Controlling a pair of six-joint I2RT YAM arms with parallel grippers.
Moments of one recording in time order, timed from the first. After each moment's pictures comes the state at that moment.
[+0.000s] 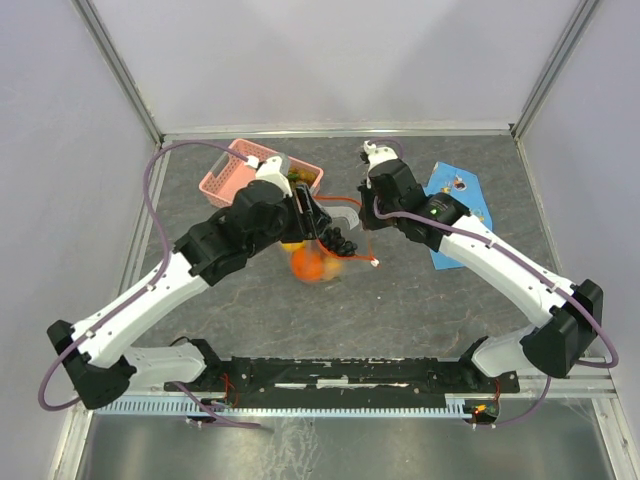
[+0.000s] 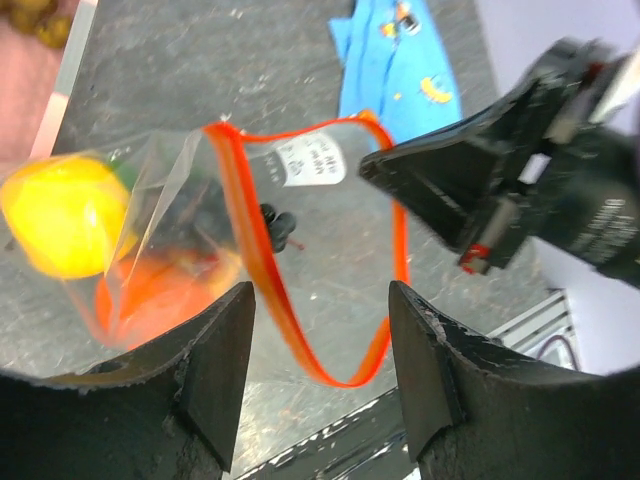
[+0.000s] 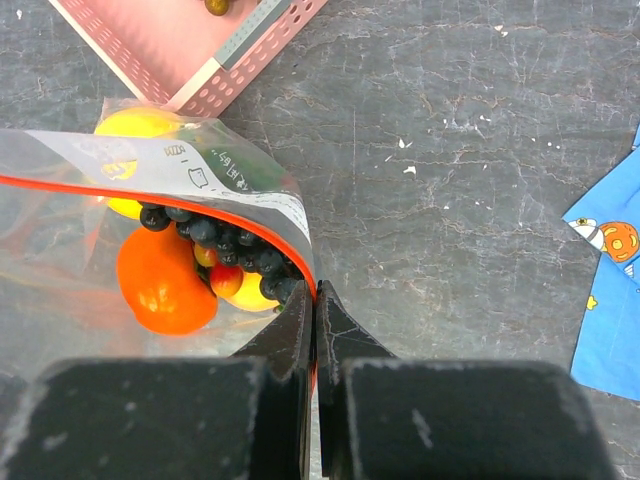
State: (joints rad) left arm -0.84 1.14 1.26 -0.56 -0.21 -0.71; right arm 0.73 1.41 1.35 -0.62 0.20 0.37
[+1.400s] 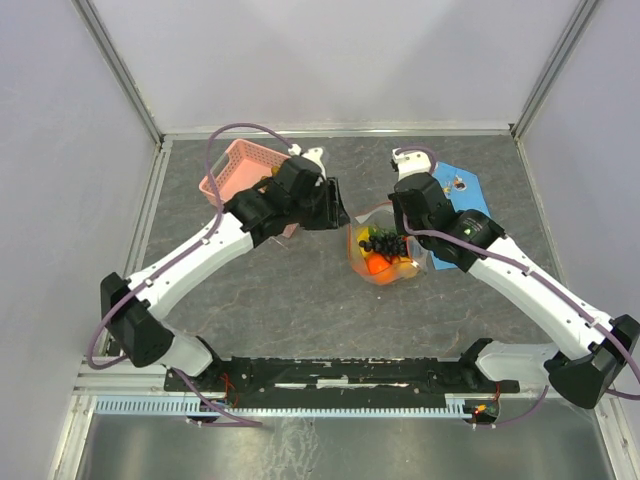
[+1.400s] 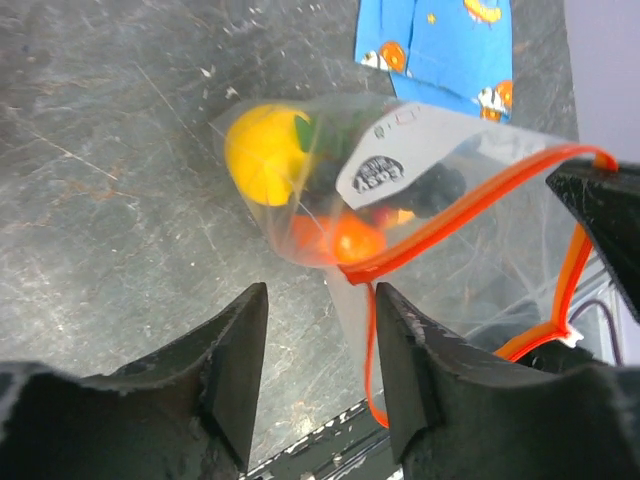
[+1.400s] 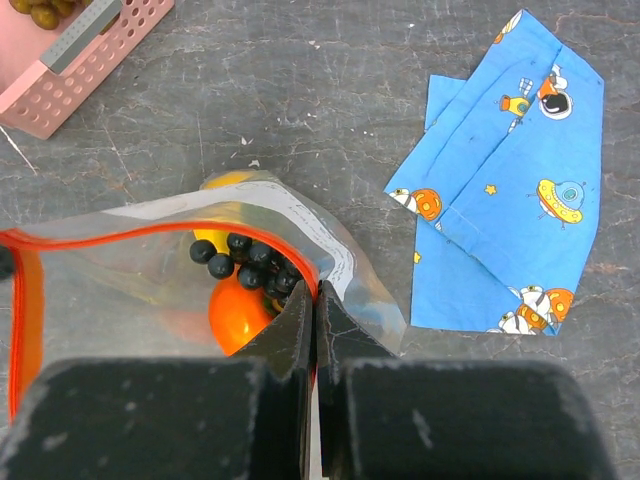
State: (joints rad) left arm -0.79 1.49 1.43 -0.63 -0.02 -0.64; right arm 0.73 1.22 1.27 -0.72 0.48 0.25
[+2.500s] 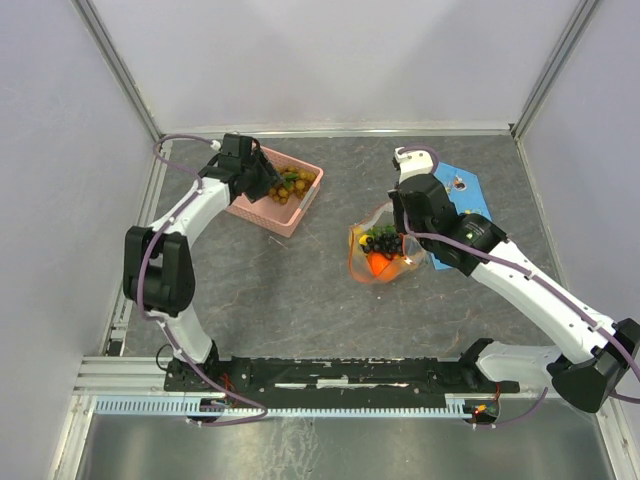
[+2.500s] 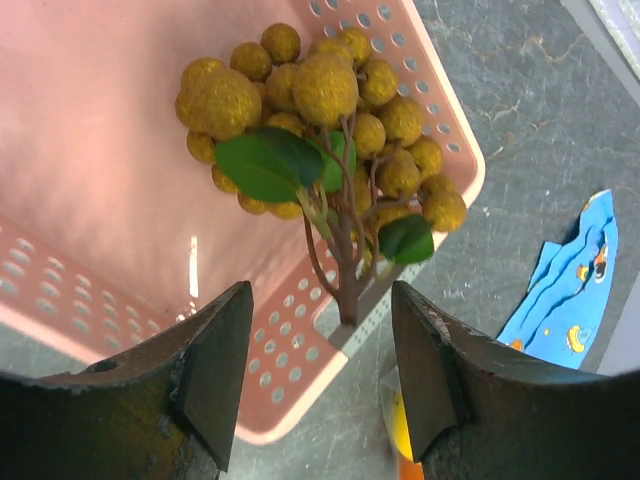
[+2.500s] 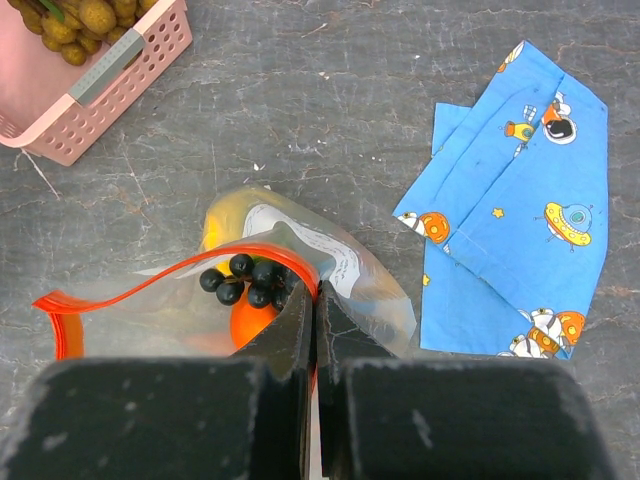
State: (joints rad) left arm -0.23 1.75 1.37 -0.39 0.03 -0.80; right arm 0.73 1.19 1.23 -0.63 0.48 0.24
